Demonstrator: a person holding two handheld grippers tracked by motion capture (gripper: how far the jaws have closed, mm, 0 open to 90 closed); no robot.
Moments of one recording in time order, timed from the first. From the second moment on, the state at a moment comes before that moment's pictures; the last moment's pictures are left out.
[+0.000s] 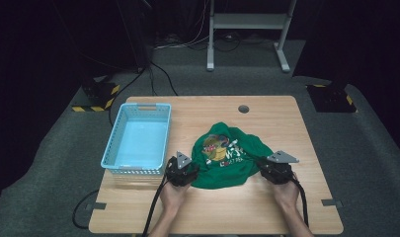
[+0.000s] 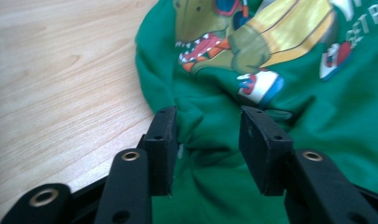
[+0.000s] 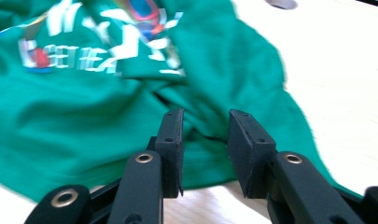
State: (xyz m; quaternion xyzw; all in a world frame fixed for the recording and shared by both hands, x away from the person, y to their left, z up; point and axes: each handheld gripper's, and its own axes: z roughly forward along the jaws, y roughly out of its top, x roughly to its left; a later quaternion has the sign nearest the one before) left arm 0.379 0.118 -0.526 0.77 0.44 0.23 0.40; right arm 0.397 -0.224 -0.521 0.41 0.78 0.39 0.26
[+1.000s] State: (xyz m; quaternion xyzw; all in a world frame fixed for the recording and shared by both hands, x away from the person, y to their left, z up) left arm 0.380 0.118 -0.535 0.80 0.43 0.22 0.37; right arm 0.376 -0.247 -0.540 0.41 0.80 0.37 0.22
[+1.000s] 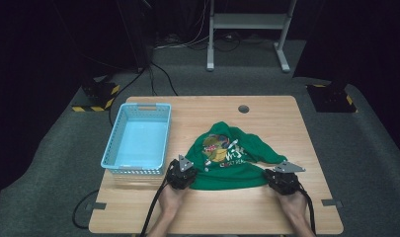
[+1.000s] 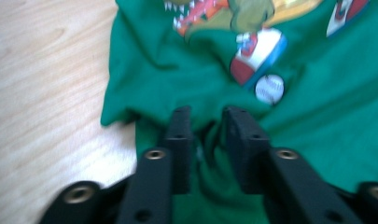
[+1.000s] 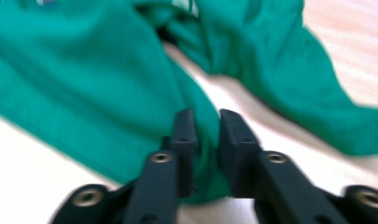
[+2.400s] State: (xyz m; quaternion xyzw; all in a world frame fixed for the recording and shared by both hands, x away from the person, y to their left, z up) left arm 0.411 0.100 -0.515 0.79 0.43 0.23 0.37; right arm 0.414 -0.243 -0.526 0.46 0.77 0.38 0.25
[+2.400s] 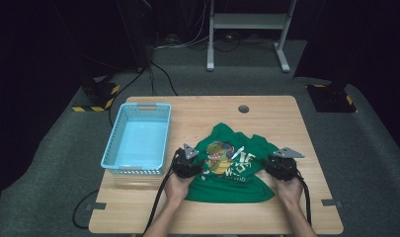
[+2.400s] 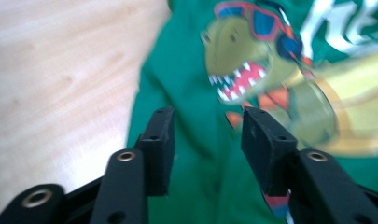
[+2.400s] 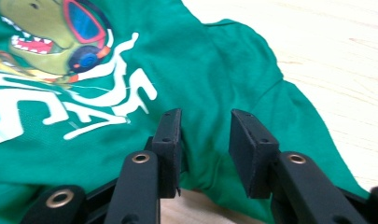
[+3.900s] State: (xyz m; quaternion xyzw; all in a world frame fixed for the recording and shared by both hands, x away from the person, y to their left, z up) left arm 0.470 0.079 -0.520 0.80 0.47 0.19 0.34; right arm 0.425 -0.266 -0.521 0.48 0.75 0.38 0.26
